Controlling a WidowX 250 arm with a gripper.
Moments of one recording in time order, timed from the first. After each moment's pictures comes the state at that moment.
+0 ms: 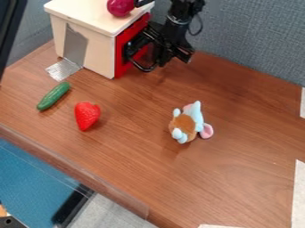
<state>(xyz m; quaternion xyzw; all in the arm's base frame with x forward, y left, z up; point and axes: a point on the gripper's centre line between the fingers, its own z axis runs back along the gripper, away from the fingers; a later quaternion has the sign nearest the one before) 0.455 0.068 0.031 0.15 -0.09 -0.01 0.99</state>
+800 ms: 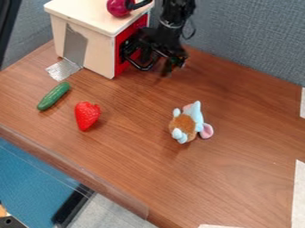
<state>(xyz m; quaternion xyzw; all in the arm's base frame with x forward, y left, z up) 0.449 0.053 0.025 0.10 -0.08 -0.02 0.99</state>
